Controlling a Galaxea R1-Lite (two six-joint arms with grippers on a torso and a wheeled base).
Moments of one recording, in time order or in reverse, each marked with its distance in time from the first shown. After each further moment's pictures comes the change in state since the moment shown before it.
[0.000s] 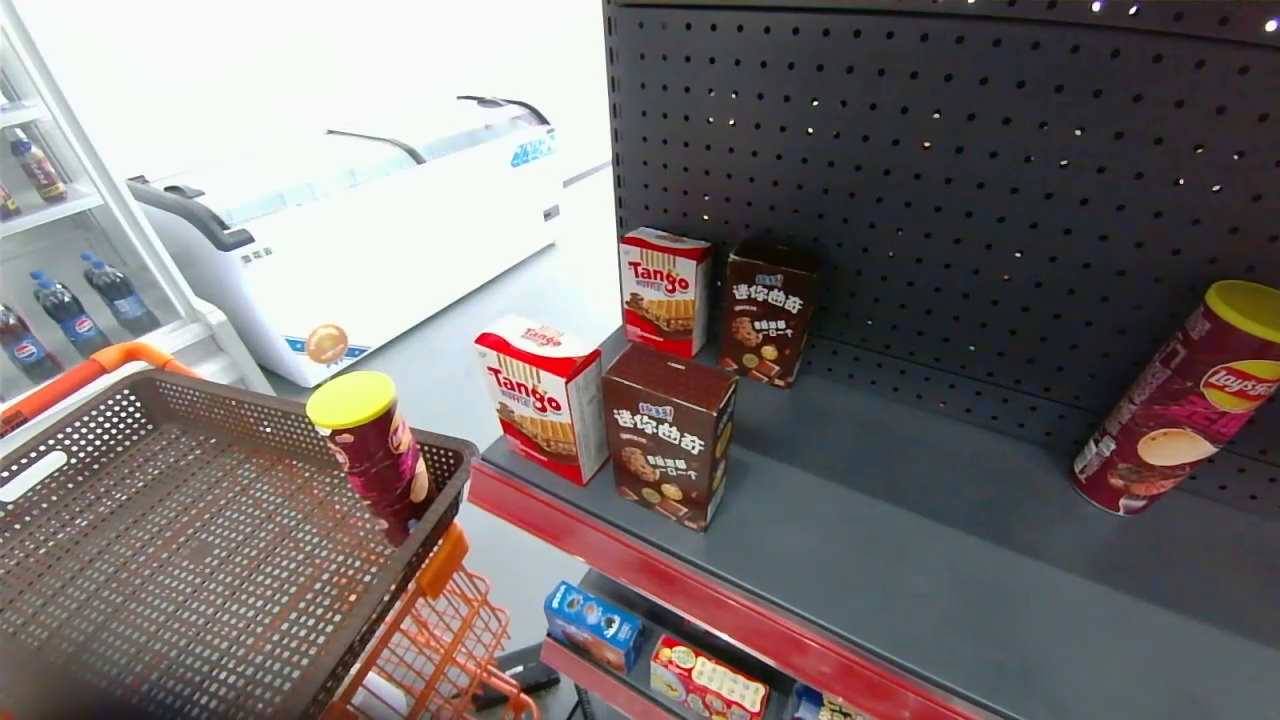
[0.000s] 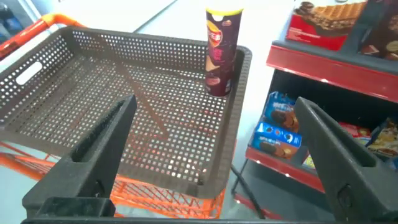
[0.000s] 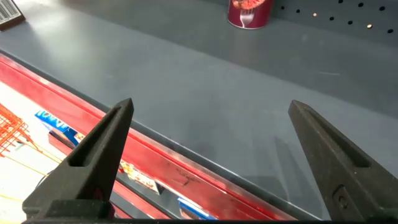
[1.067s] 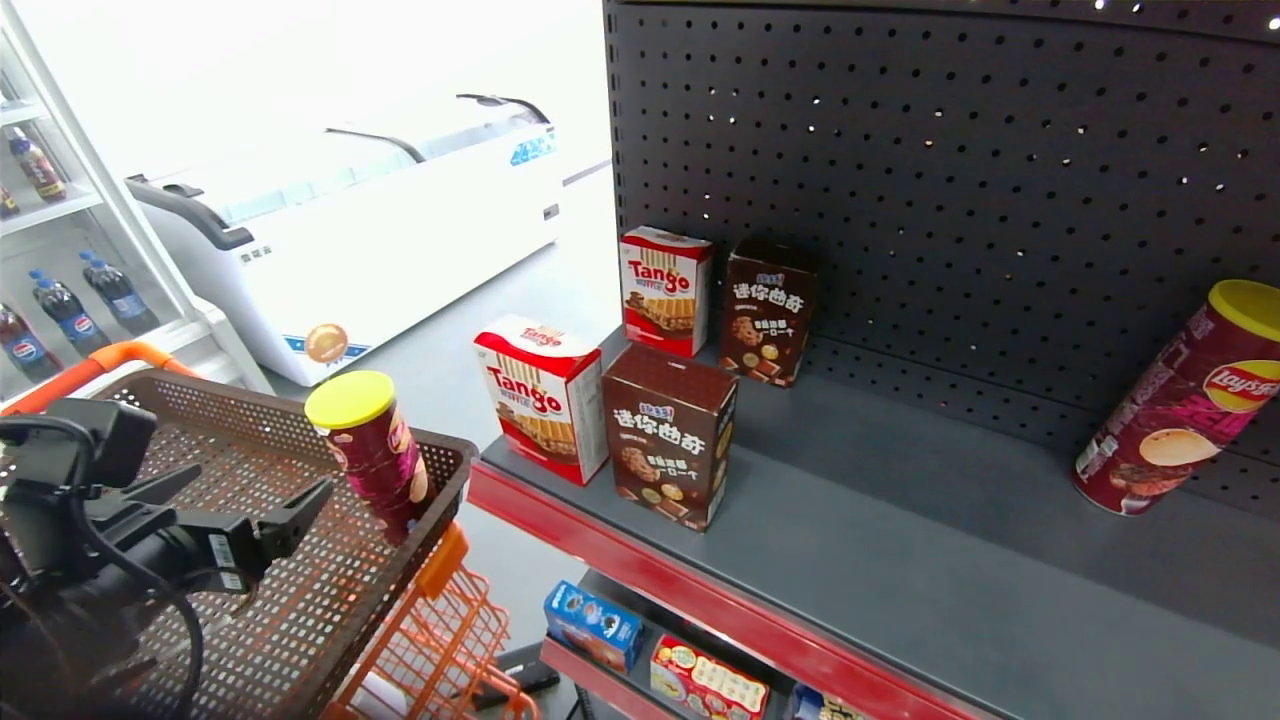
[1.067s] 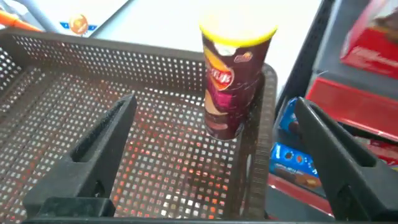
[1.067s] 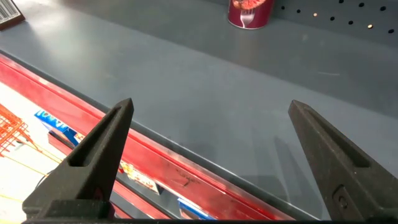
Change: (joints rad) left arm 0.021 1.069 0.087 -1.045 -0.017 0.028; right arm 0.000 0.000 0.000 0.000 0.000 0.000
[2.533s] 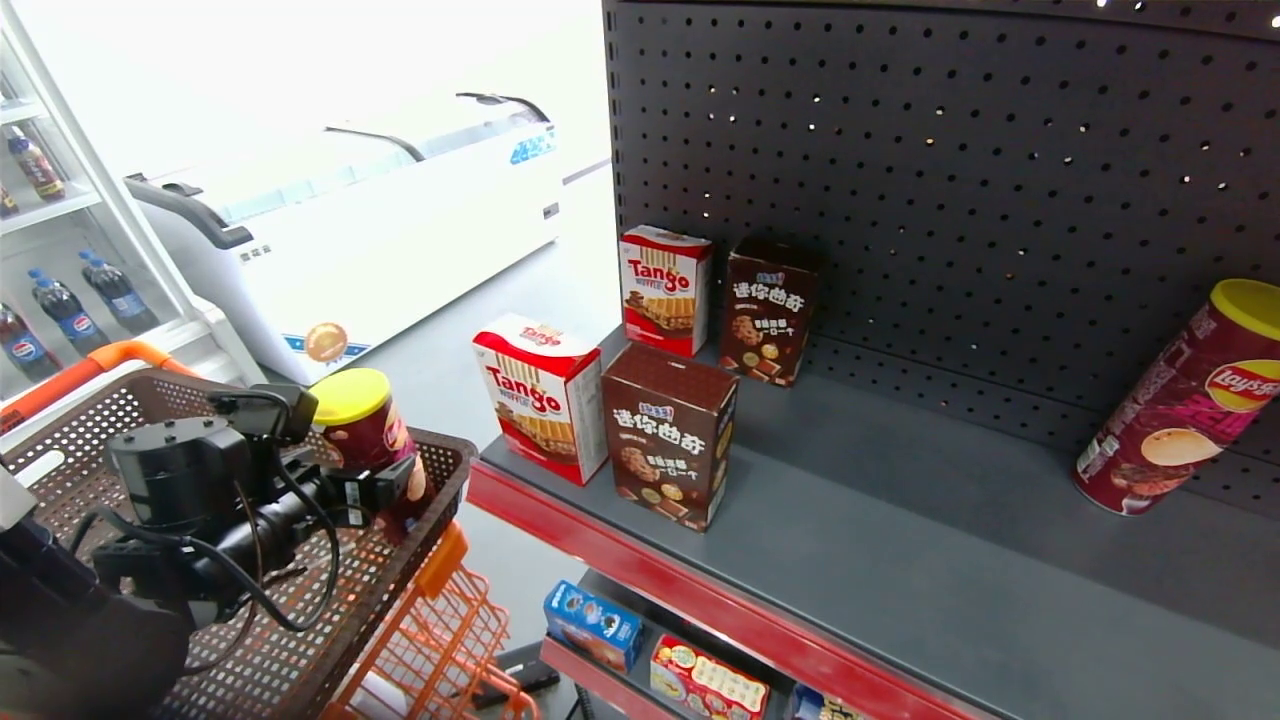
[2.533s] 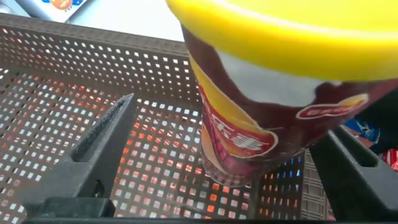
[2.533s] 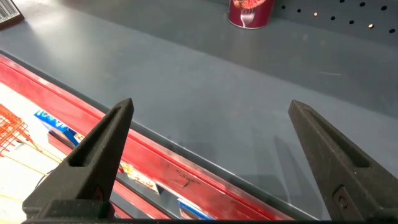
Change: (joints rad) left arm 0.007 0.498 -0.230 -0.194 0.004 -0.007; right arm 0.000 0.000 0.000 0.000 0.000 0.000
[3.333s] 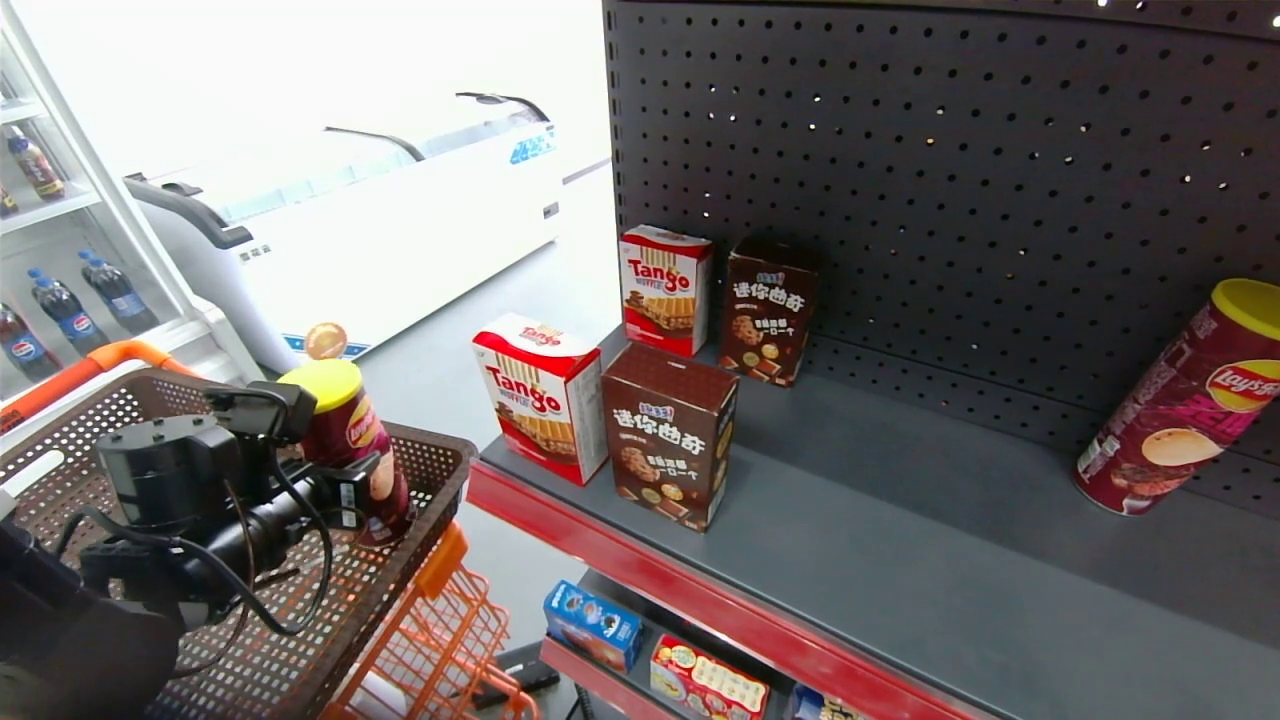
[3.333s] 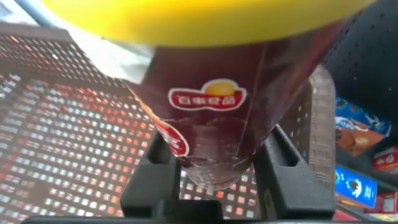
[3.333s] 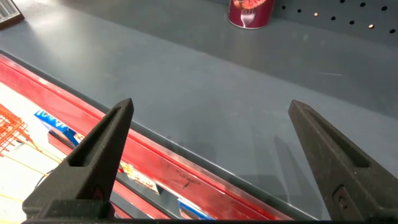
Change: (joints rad) left arm 0.000 -0.040 0.010 0.013 -0.002 0.053; right arm 0.000 0.000 0.000 0.000 0.000 0.000
